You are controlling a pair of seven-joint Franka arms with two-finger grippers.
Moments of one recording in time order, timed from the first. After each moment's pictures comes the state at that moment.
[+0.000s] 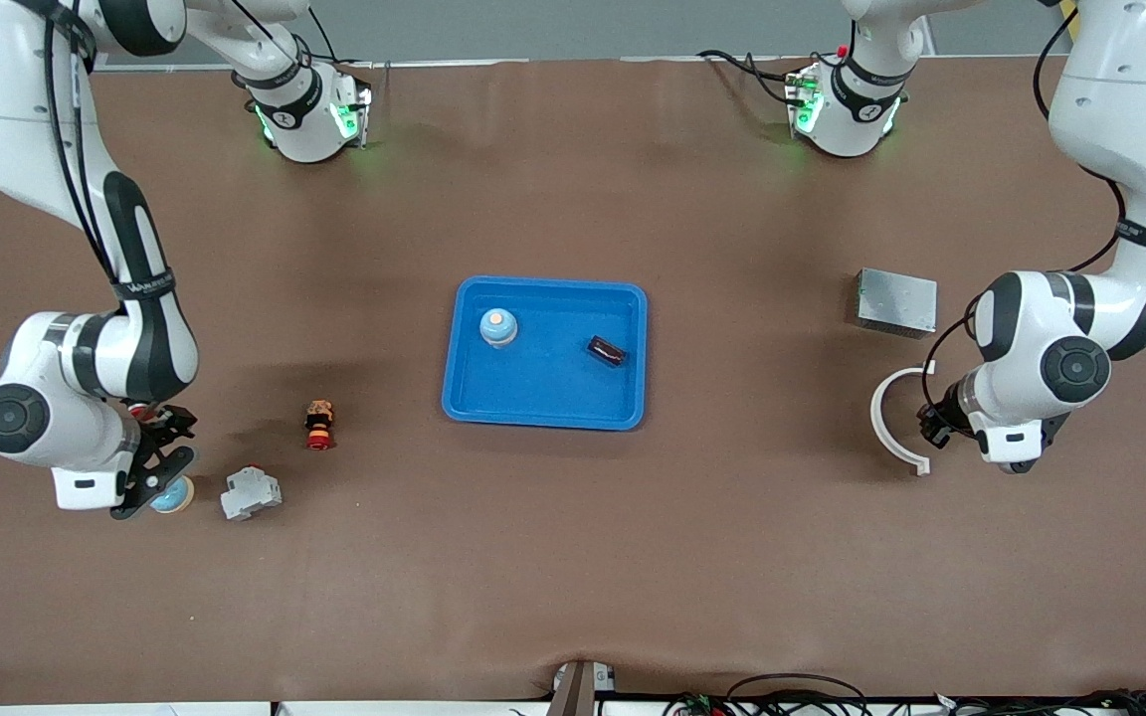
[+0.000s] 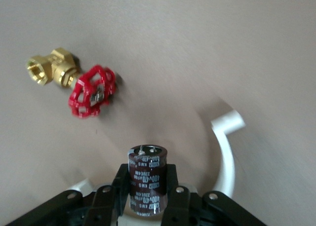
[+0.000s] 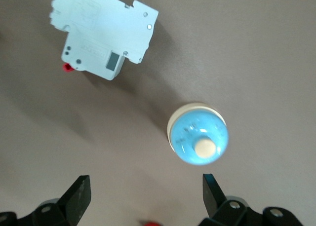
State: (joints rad) left arm 0.18 0.50 -0.19 -1.90 0.24 2.28 -0.99; right arm 0.02 0.67 -0.16 -1.62 -0.11 2.23 -0.89
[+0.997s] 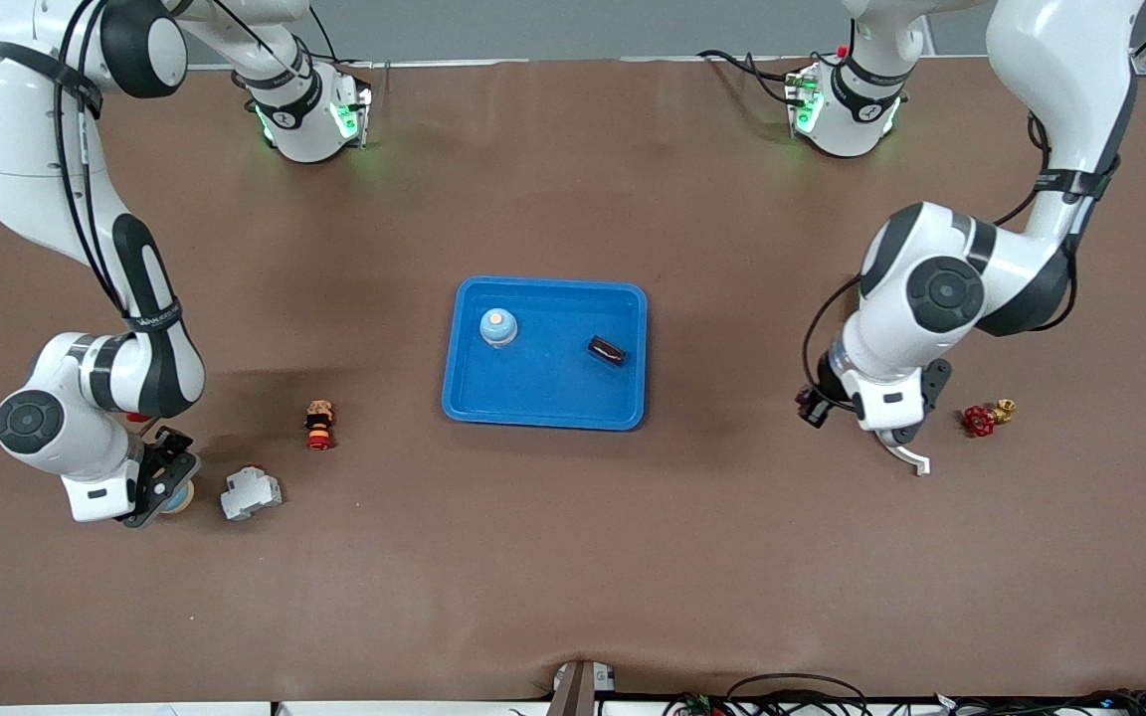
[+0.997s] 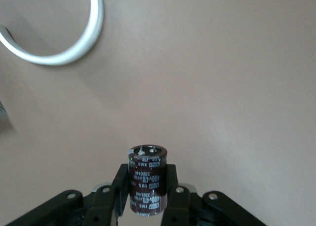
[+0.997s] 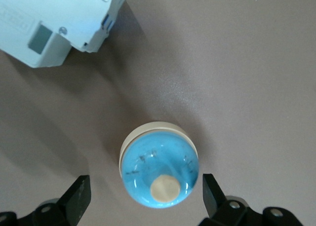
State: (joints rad) left arm 0.13 0.41 -0.53 -1.82 0.22 2.20 -1.41; right arm -0.03 0.78 -0.16 -1.60 -0.11 2.45 -1.09
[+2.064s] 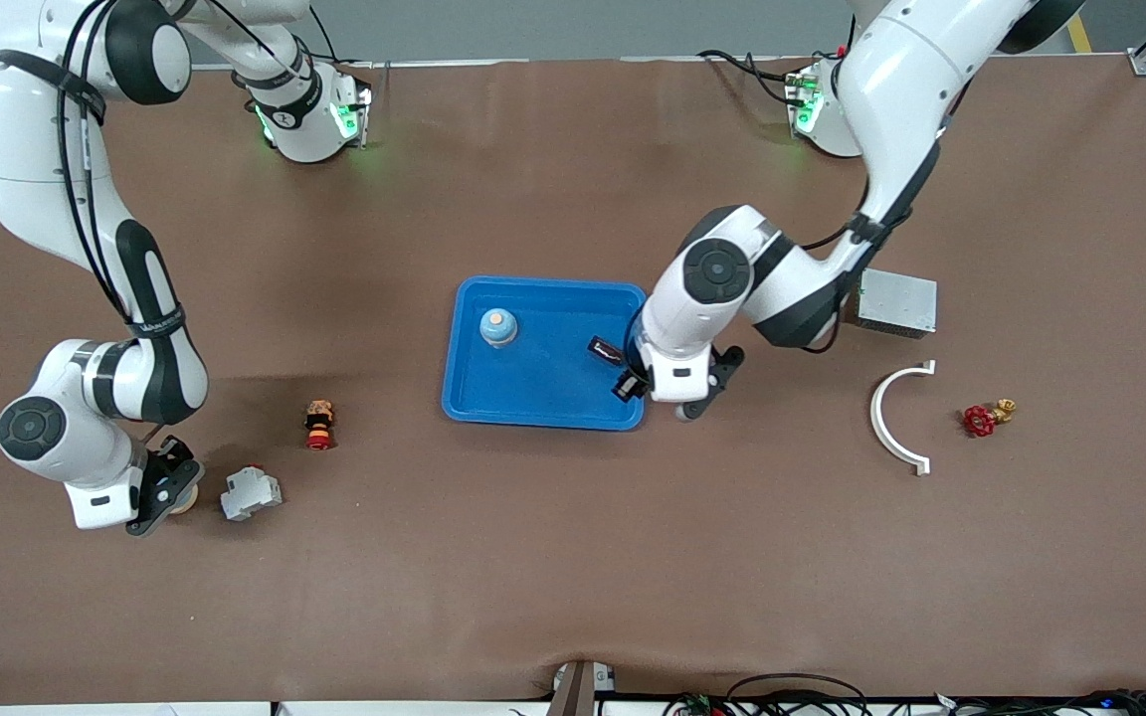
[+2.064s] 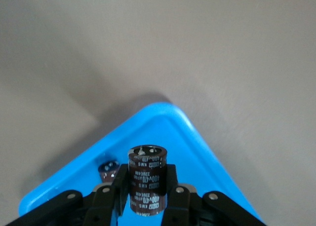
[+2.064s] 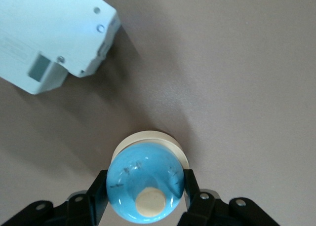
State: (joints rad) left arm -0.23 0.66 -0.51 -1.63 0.22 2.33 -1.63; right arm -0.03 0.79 -0.14 -1.55 -0.08 2.40 -1.09
